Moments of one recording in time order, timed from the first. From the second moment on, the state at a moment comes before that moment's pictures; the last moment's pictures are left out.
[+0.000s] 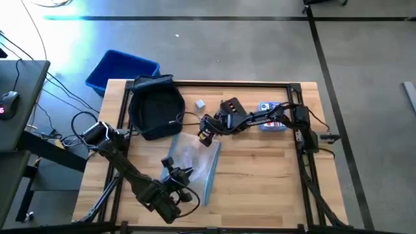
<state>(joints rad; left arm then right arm) -0.75 1.86 1.50 -1.05 -1.07 -0.98 -0.07 2.08 1.42 -0.39 0.27 0.36</state>
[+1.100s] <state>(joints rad) -0.75 1.86 1.50 -1.05 -1.06 -0.99 -0.02 1.95 1.43 -0.60 0.26 0.21</state>
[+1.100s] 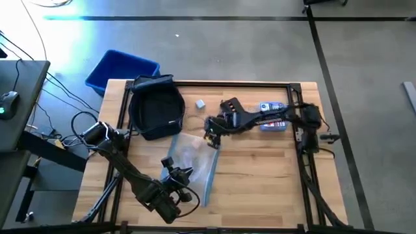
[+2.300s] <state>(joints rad) -1.00 1.86 1.05 -0.87 -0.46 -1.79 0.34 2.08 1.43 -0.22 -0.11 0.38</state>
